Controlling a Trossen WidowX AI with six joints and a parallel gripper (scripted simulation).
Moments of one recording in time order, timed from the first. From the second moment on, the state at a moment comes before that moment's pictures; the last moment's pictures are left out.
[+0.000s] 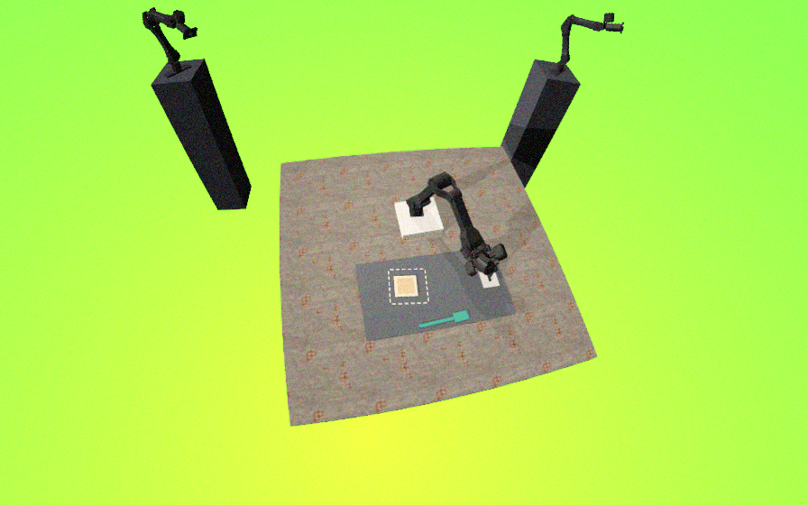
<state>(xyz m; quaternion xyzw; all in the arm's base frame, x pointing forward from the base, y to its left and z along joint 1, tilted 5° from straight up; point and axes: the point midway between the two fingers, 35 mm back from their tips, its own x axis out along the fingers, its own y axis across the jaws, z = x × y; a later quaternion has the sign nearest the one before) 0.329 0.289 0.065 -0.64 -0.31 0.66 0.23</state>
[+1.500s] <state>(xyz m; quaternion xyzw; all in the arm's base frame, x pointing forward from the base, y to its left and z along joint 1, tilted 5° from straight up) 0.329 0.264 0.055 -0.64 -0.31 0.67 0.23</state>
